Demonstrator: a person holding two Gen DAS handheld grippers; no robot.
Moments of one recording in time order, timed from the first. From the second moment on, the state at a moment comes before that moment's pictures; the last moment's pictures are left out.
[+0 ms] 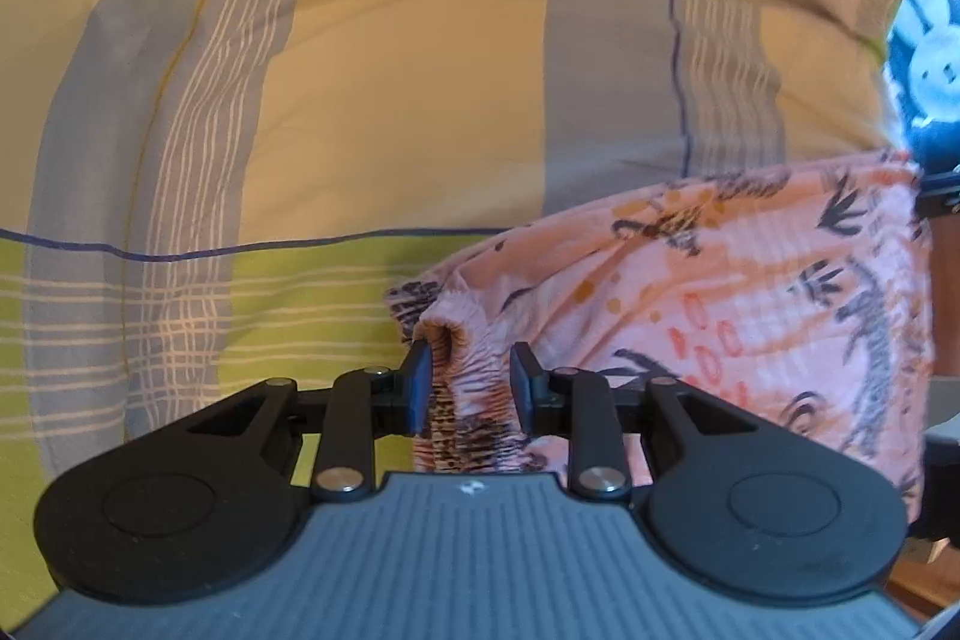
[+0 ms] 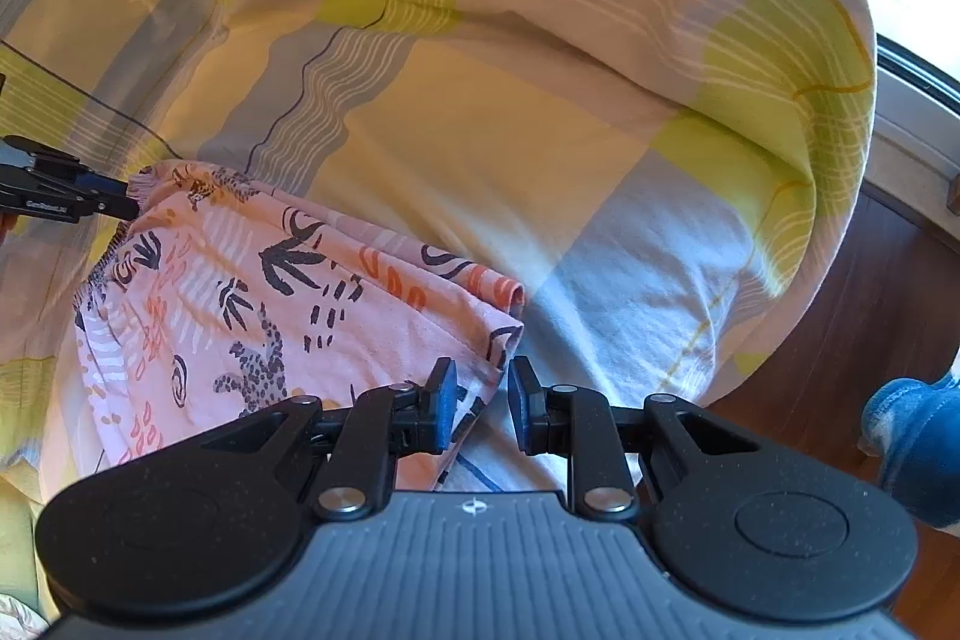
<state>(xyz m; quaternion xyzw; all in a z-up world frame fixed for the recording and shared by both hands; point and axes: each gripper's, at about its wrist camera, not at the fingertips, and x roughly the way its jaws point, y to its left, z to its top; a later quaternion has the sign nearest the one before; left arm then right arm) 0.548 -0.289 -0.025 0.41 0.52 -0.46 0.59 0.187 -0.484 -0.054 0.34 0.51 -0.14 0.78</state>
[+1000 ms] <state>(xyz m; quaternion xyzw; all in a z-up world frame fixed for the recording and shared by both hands) 0.565 -0.278 0.005 0.39 0.47 -0.42 0.67 0.181 -0.497 -0.027 0.31 0.49 -0.20 0.79</state>
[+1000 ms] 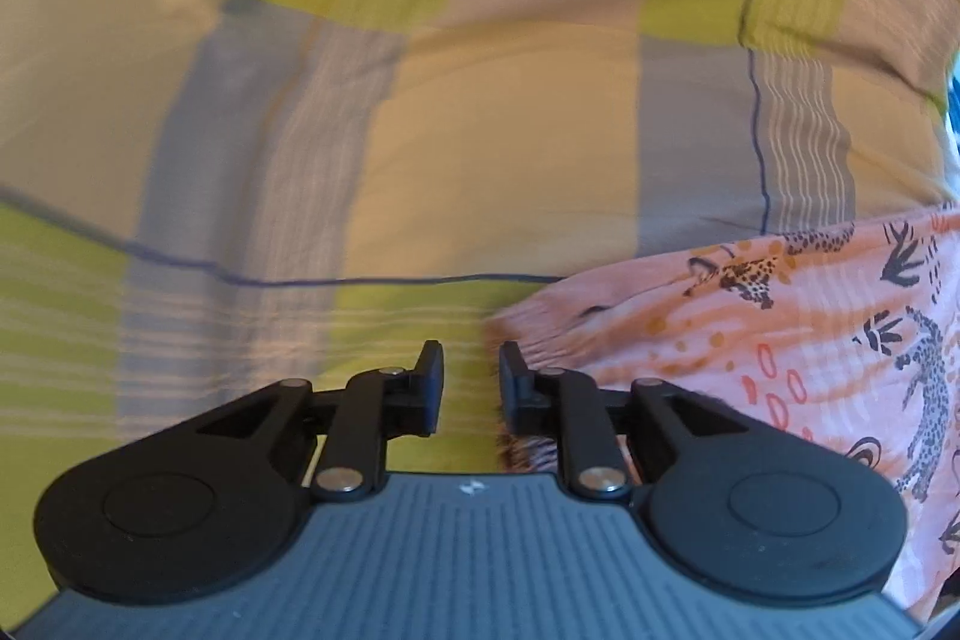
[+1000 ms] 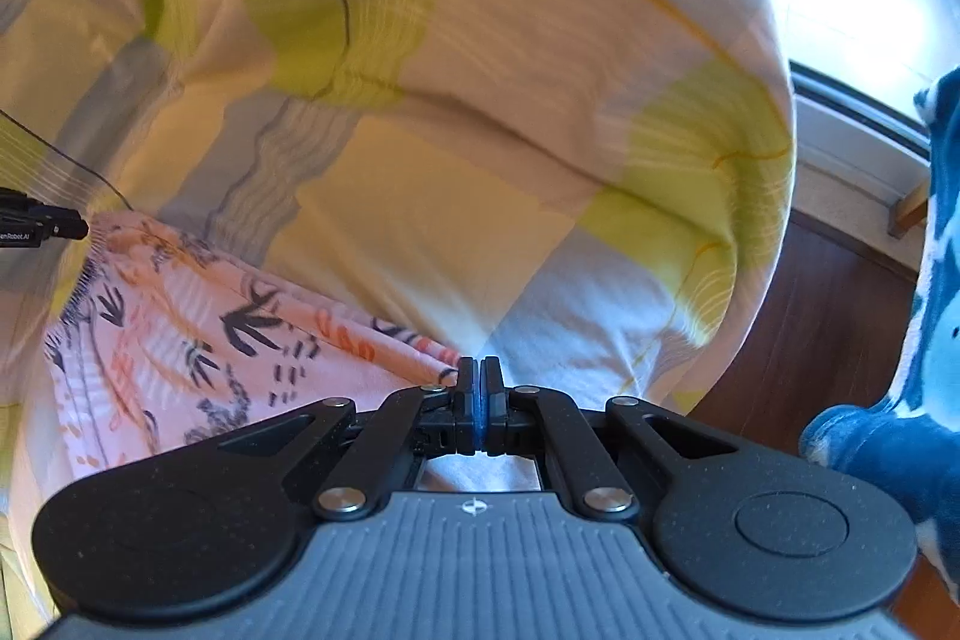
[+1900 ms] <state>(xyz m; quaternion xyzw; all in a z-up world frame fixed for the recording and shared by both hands) 0.497 -0.156 -0.020 0.42 0.42 -0.55 0.58 0.213 -0.343 -0.006 0.25 0.54 -0.04 0.80</state>
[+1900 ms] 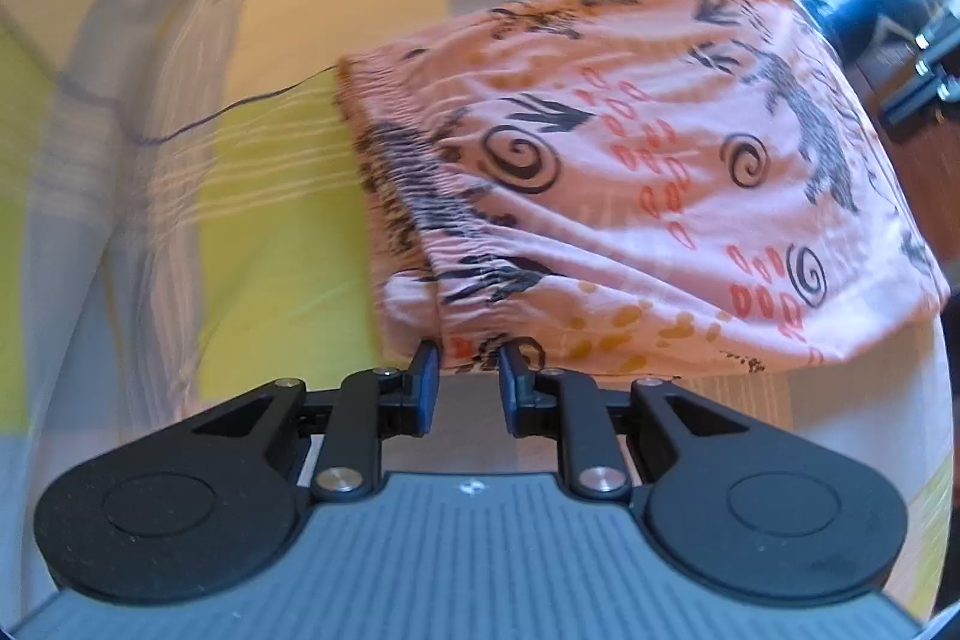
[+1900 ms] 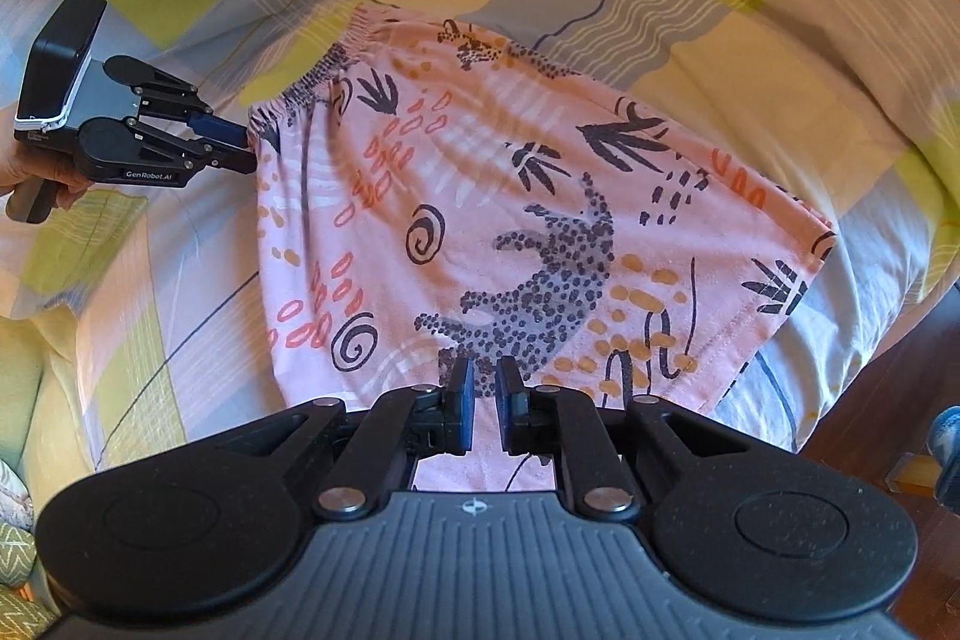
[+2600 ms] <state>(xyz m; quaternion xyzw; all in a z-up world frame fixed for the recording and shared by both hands) 0.516 -0.136 -0.007 0.41 0.40 -0.58 0.58 0.200 -0.305 -0.018 0.25 0.56 -0.05 0.79</state>
